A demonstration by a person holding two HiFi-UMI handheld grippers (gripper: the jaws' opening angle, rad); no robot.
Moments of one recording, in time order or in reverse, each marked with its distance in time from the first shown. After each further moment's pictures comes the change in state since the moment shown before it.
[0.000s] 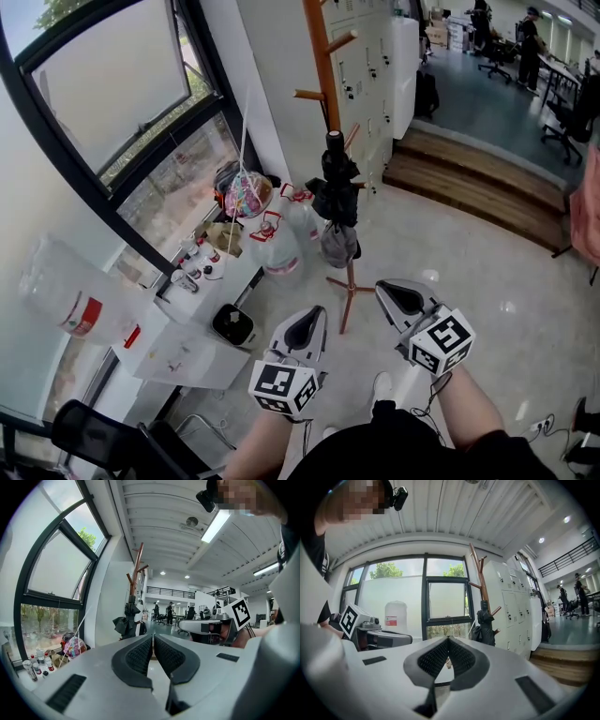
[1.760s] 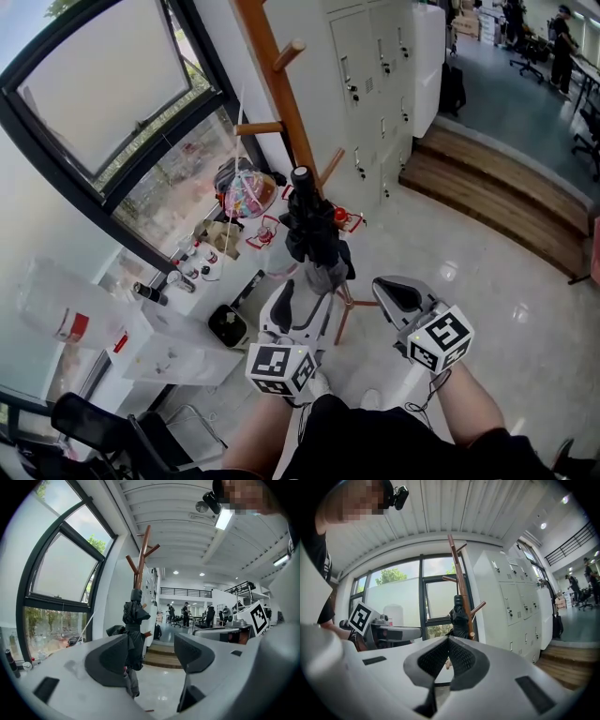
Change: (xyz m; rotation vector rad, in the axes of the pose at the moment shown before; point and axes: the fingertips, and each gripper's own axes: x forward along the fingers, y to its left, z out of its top) left arm 0.183 0.034 0.030 -0.008 -0.023 0.205; right arm 0.054 -0.166 0.000 0.047 0.013 0.139
